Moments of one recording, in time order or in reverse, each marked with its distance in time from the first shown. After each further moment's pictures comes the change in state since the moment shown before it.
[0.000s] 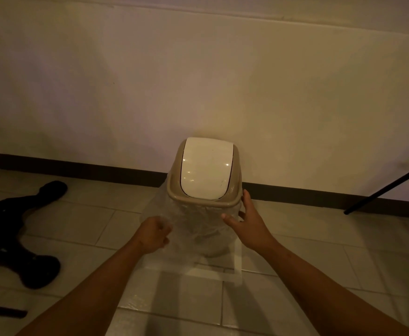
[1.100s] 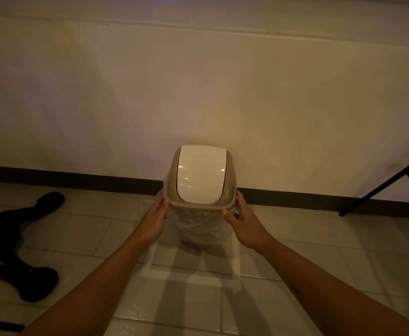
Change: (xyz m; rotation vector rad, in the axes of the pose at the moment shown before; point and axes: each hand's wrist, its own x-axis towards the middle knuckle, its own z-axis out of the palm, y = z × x) left_hand -0.010 0.048 -0.004 -0.229 0.058 0.150; right_hand 0.000 -0.027 -0.009 -0.068 -0.070 0.018
